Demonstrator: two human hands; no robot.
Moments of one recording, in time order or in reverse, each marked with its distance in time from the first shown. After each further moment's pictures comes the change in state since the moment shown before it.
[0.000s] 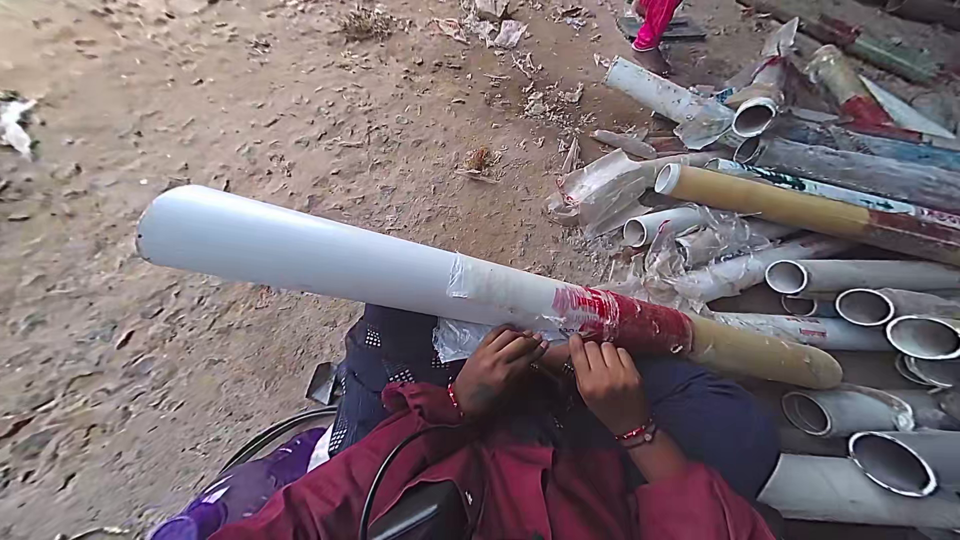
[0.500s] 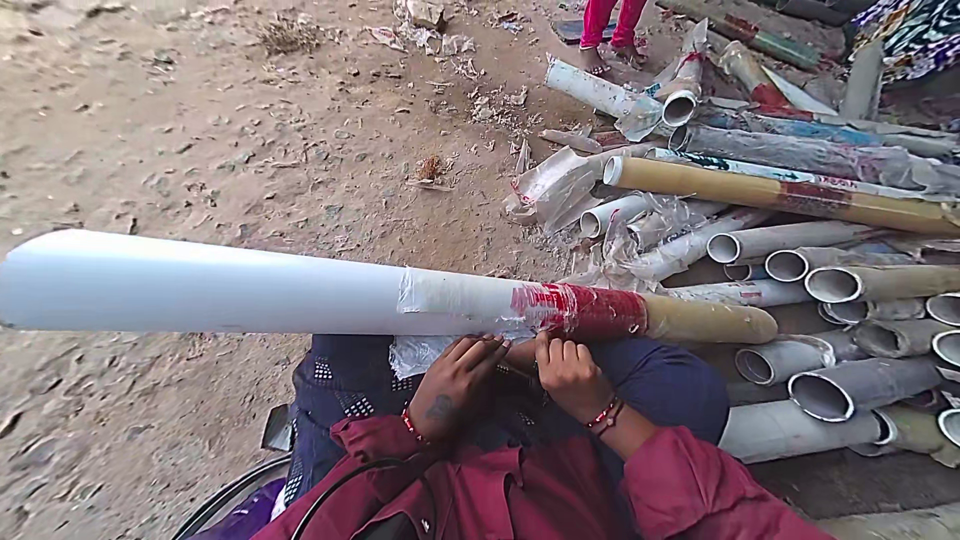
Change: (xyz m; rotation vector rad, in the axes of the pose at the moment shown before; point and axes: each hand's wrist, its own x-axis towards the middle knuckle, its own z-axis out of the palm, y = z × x) left_hand 0.007 0.004 -0.012 -0.010 -0.083 -0.024; right_hand -0.002 -0.003 -0.003 -0.215 -0.069 -0.051
